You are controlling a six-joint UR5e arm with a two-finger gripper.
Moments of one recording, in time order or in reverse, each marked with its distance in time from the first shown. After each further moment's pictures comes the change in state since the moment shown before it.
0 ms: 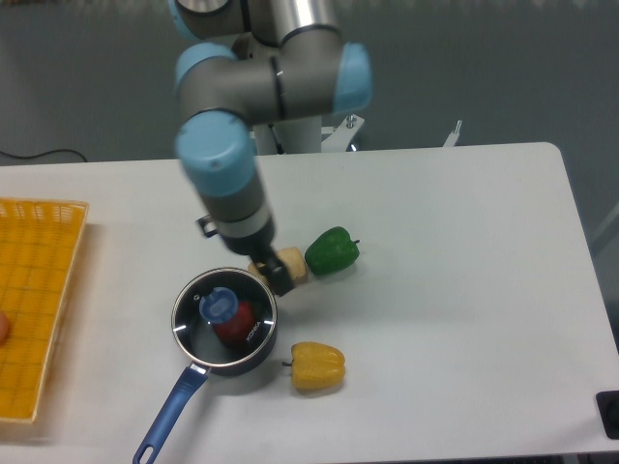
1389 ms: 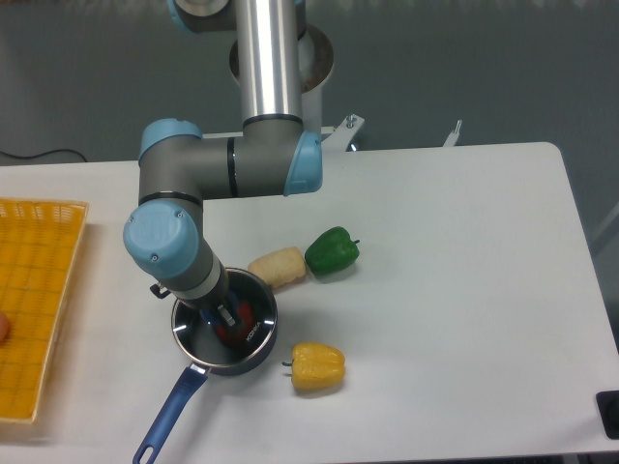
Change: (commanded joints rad) arm -0.250 -0.216 0.078 0.006 0.011 -0.359
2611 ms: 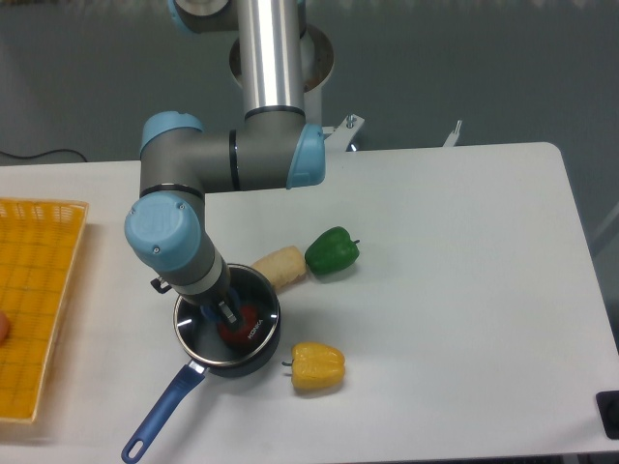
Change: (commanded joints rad) arm 0.002 0.009 0.005 -0.005 0.003 0.009
